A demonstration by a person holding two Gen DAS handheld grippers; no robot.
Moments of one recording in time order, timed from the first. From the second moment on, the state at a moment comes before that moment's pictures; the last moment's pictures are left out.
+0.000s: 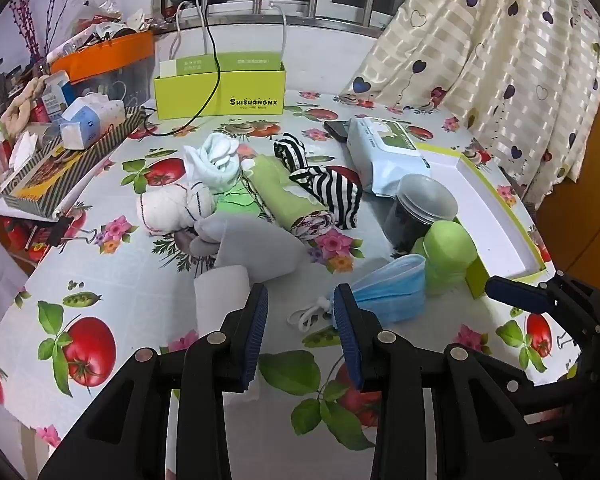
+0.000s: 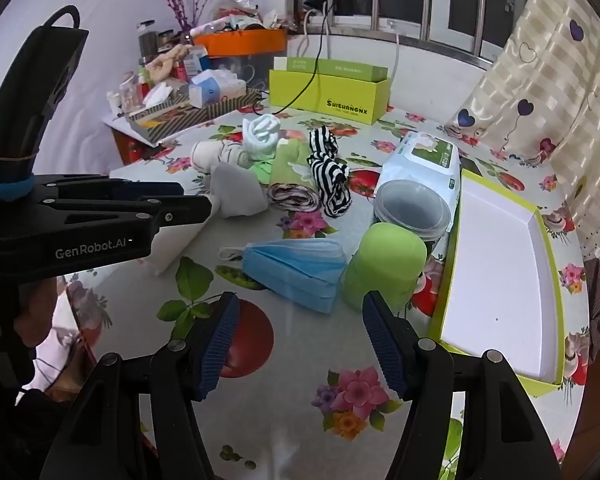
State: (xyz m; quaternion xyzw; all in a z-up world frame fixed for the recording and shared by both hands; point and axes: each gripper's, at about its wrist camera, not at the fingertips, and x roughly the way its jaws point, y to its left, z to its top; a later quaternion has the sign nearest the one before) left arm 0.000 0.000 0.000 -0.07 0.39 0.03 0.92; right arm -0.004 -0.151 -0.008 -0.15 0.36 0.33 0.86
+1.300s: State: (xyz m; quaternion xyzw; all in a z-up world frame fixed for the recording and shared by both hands) left arm -0.003 0.000 -0.004 -0.08 0.40 0.02 0.91; right arm -0.004 -0.149 -0.009 -0.14 0.36 0.34 0.86
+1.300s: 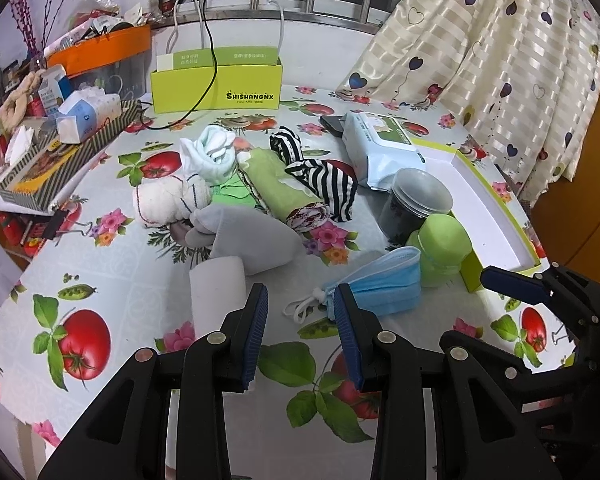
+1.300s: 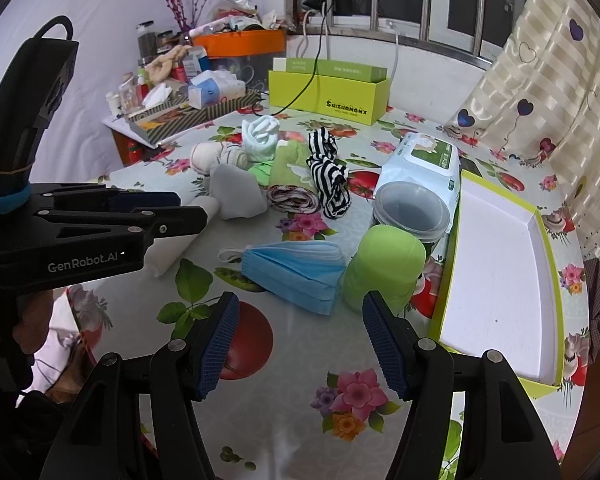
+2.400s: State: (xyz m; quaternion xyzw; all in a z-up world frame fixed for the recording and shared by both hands) left arm -0.004 0.007 -0.002 -0.09 0.40 0.02 0.91; right arm -0.004 -0.149 -0.006 -0.14 0.36 0.34 0.86
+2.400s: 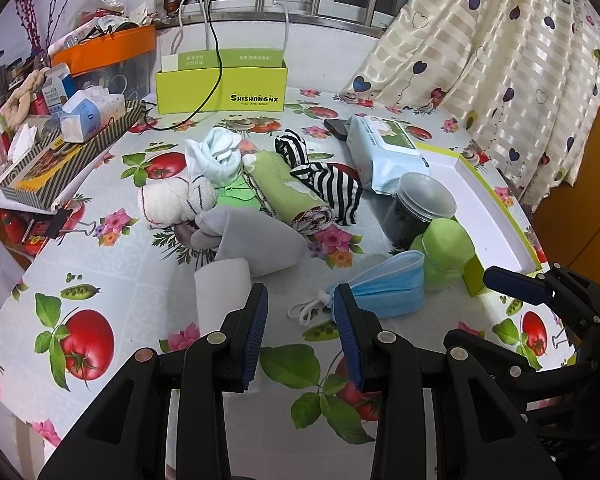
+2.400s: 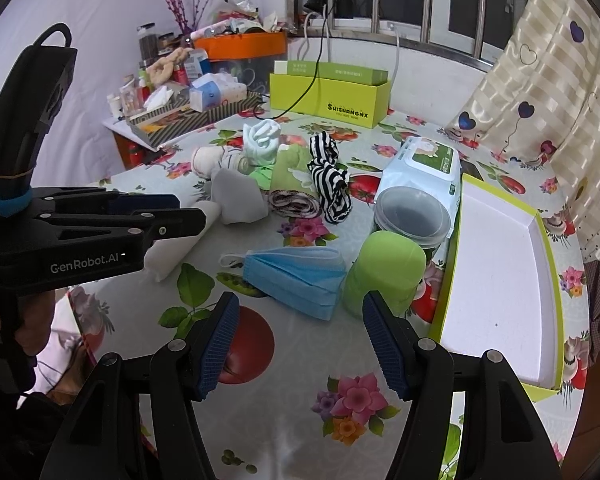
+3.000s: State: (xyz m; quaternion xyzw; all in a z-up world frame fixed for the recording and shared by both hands) left arm -0.002 0.009 -0.001 -0.08 0.40 0.02 0.91; right arm -0.003 -0.147 -0.006 -0.14 0.36 0.34 0.86
